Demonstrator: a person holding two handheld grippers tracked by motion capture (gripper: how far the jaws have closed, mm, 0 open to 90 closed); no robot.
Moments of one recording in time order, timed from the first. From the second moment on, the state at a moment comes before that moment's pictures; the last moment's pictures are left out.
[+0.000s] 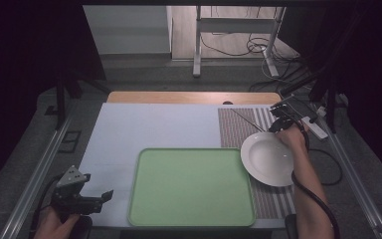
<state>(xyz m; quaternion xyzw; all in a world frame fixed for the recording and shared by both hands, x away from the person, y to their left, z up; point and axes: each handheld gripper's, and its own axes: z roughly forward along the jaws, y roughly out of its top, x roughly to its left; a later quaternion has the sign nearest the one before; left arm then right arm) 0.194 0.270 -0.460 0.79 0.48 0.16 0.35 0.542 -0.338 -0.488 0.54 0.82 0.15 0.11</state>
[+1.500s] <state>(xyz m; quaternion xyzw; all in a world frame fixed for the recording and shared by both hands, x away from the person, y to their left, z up) 0.195 0.272 -0.461 0.78 0.49 0.15 0.35 0.559 -0.304 -0.492 0.48 0.85 0.18 0.12</state>
